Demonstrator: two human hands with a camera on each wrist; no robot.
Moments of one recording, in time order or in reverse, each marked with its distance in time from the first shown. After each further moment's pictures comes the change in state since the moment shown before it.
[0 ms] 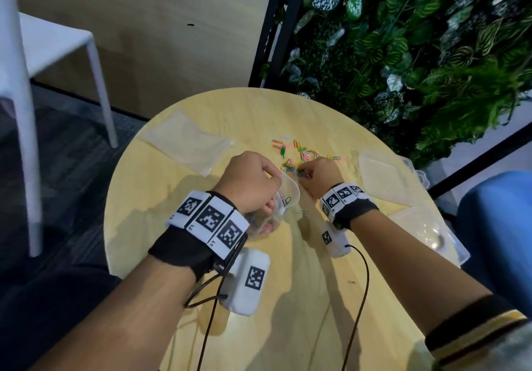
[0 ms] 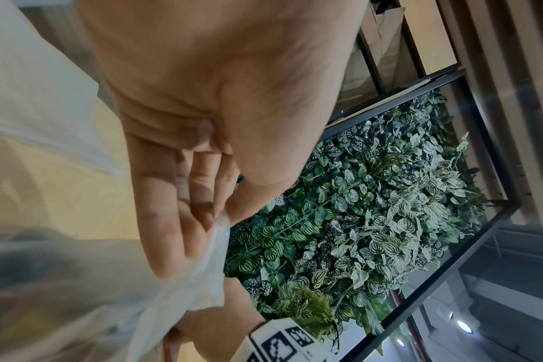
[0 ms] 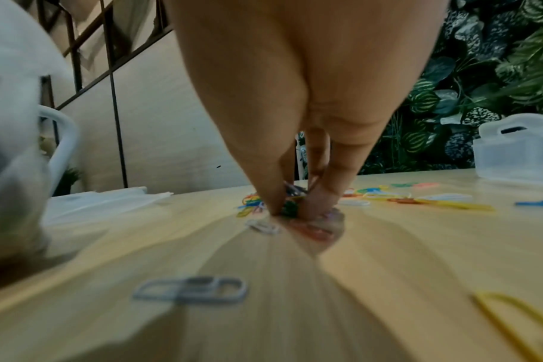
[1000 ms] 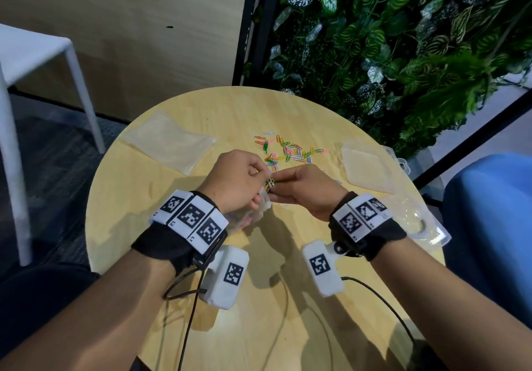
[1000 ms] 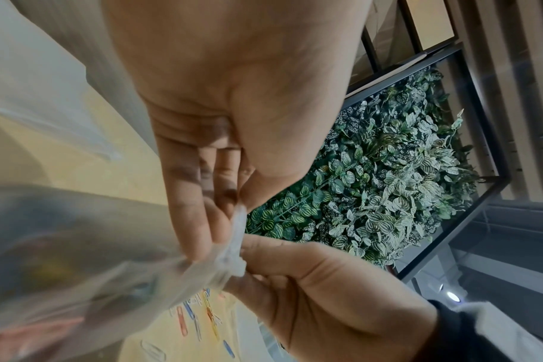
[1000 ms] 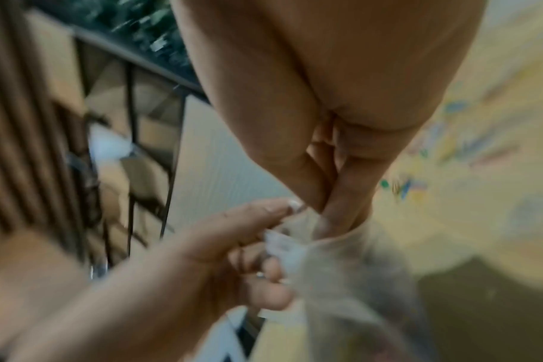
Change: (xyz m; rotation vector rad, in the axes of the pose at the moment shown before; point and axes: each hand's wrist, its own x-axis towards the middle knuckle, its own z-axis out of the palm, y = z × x) left_hand -0.006 0.004 0.016 0.060 -0.009 0.107; right_hand -0.100 -0.038 -0.056 1.278 -0.318 0.166
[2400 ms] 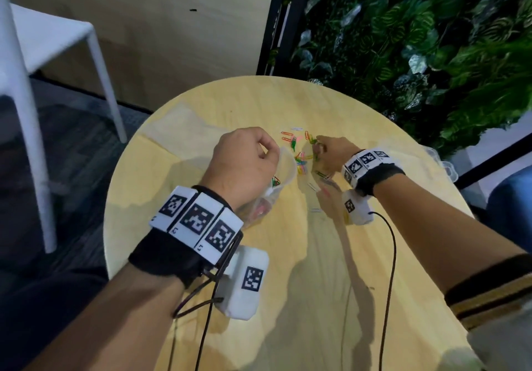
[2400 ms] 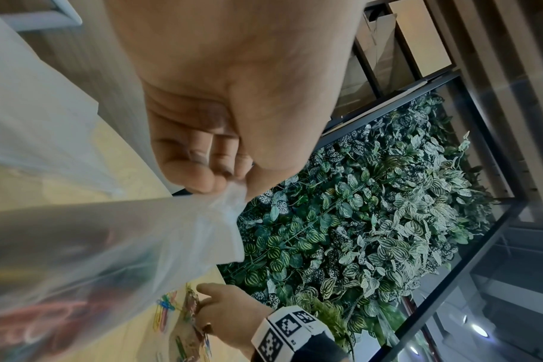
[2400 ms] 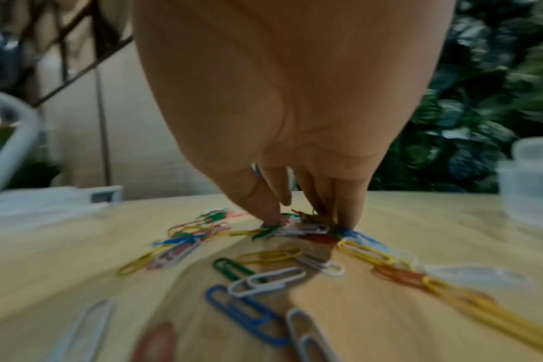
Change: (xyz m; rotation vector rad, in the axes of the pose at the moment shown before) left_hand 0.019 -0.006 -0.030 0.194 0.262 0.076; right_hand 0.159 0.009 -0.065 -1.403 0.113 -0.045
